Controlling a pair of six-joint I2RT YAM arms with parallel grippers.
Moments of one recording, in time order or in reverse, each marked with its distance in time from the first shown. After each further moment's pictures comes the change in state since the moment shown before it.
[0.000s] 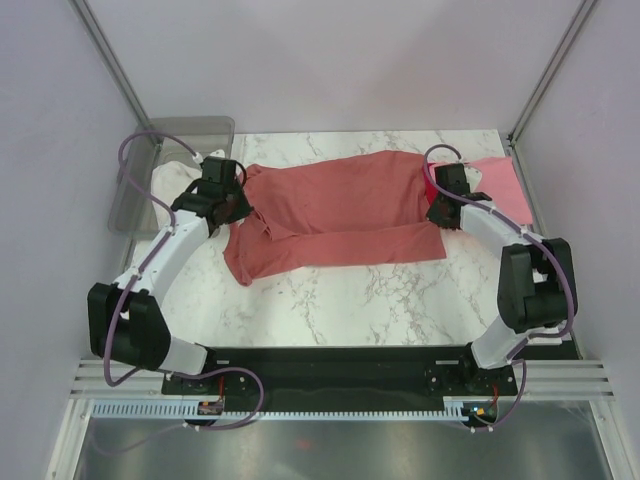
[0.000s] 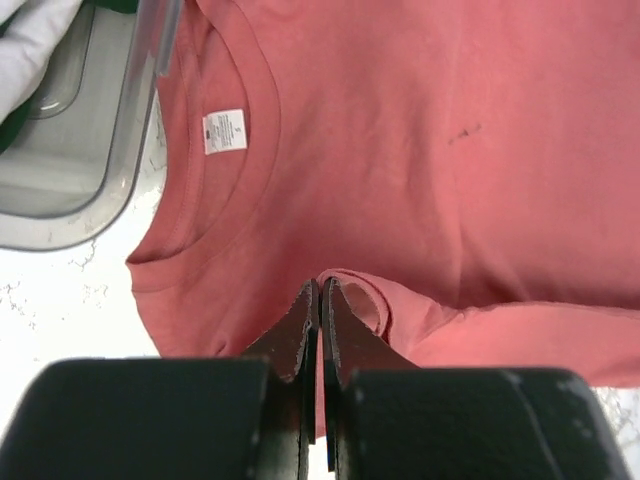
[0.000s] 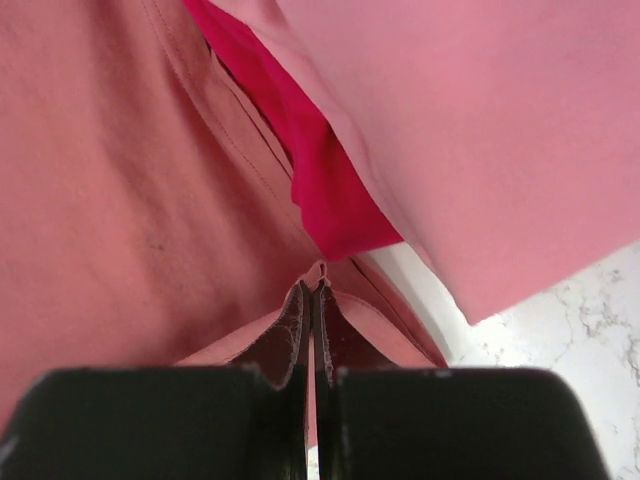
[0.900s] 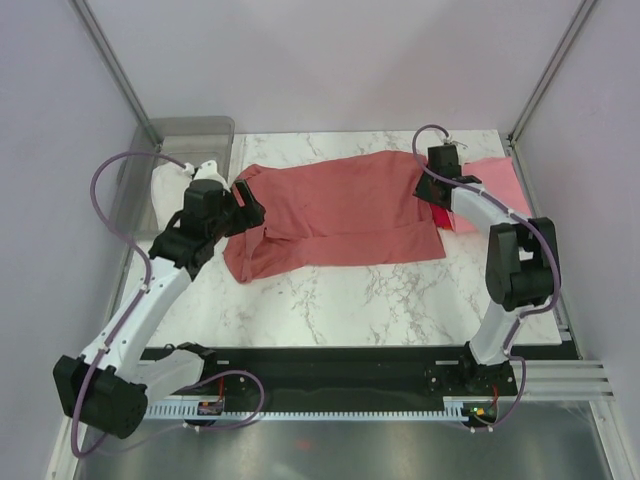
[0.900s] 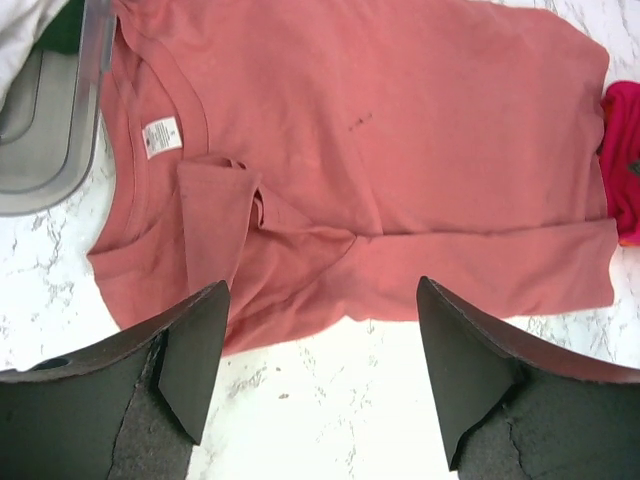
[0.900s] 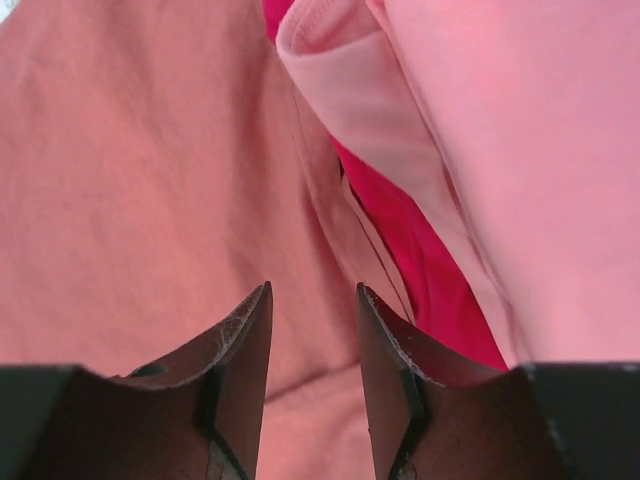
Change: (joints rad) left arm -0.078 -0.307 -0.148 0.085 0.023 0.027; right arm 0.011 0.162 0.190 0.107 -0.049 -0.082
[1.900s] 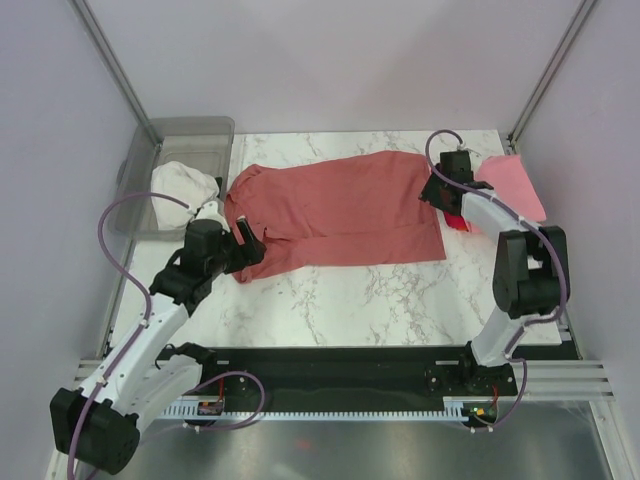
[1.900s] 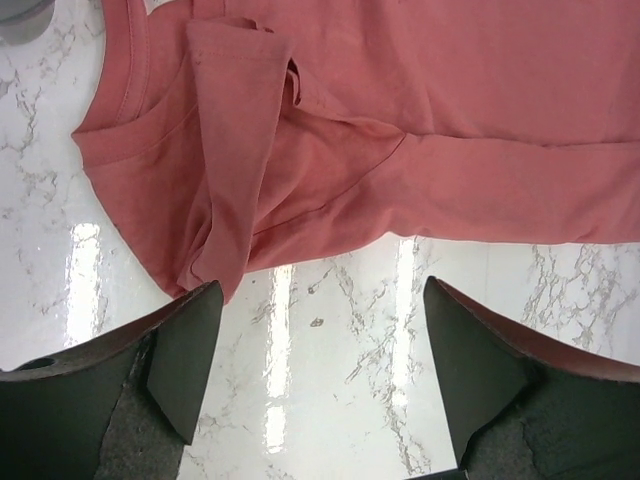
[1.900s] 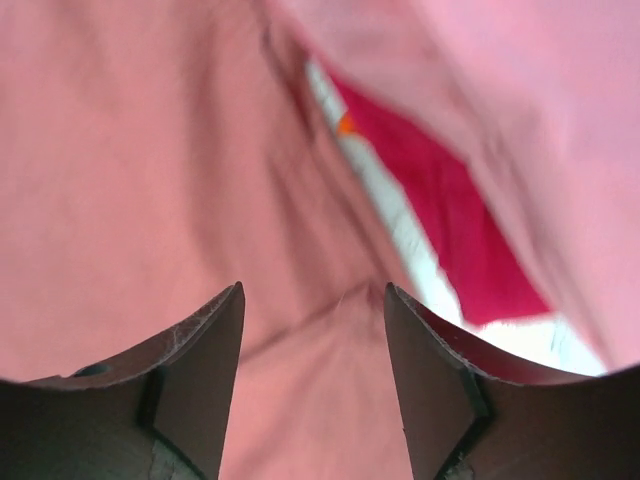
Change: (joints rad) left arm -0.005 -0.232 -0.320 0.018 0.067 -0.035; right arm -0.063 -0.008 -0.035 -0.023 -0.023 0.026
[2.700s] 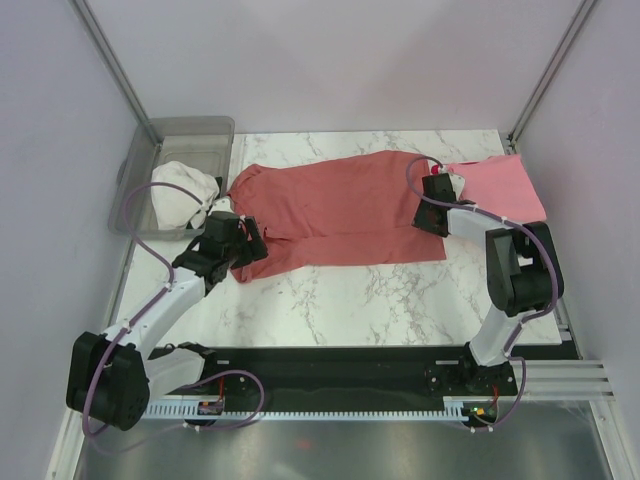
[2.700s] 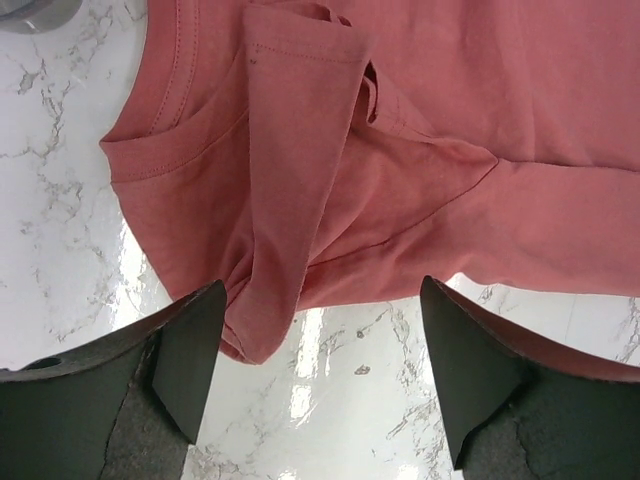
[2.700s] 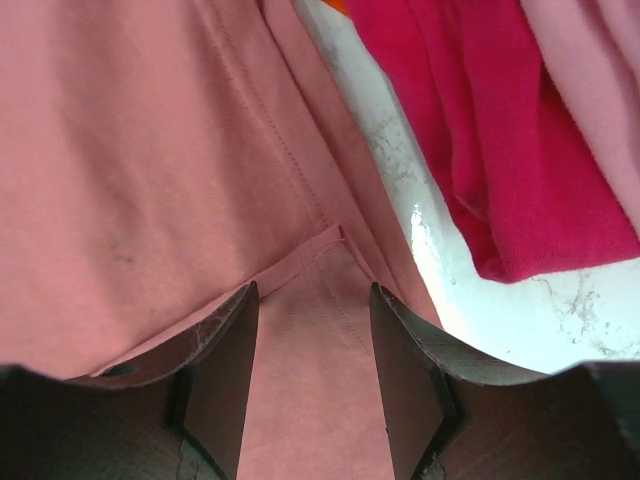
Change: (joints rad) left arm 0.000 0.252 -0.010 0.104 -0.092 0.000; right arm 0.085 -0.027 -0.190 0.069 0.063 -0.030
